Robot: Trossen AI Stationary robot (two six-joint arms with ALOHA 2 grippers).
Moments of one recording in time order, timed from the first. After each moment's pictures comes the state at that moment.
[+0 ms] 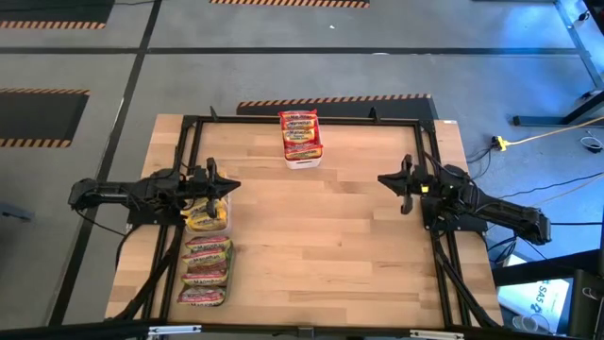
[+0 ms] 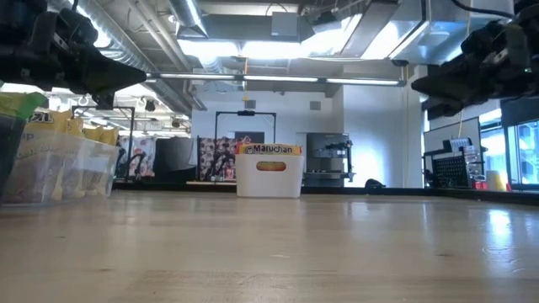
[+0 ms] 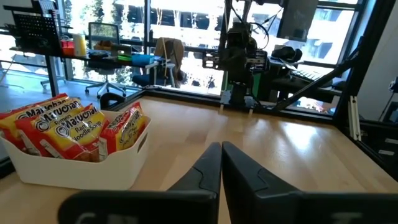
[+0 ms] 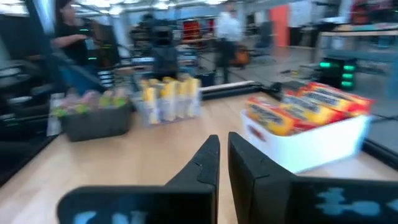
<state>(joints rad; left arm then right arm) 0.03 0.05 0.01 0.08 -0.15 -0.12 -0.33 0.04 0.01 0.05 -0.21 0.10</state>
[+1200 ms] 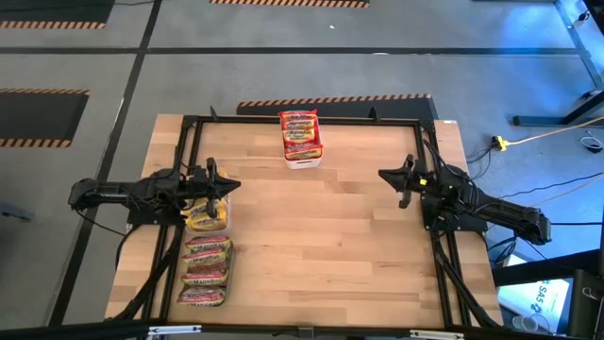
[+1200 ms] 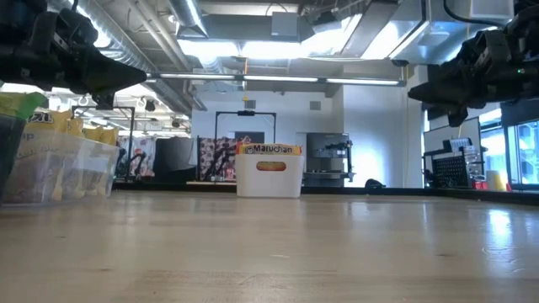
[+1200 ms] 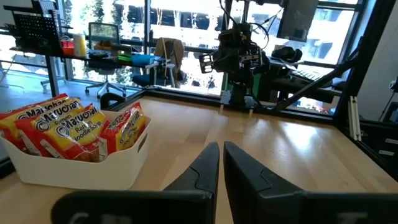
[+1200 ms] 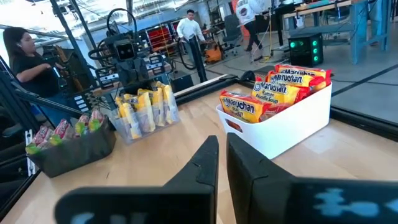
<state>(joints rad) 0.03 0.05 0.01 0.08 -0.15 -0.12 -0.33 0.04 0.01 0.03 -0.09 0.28</state>
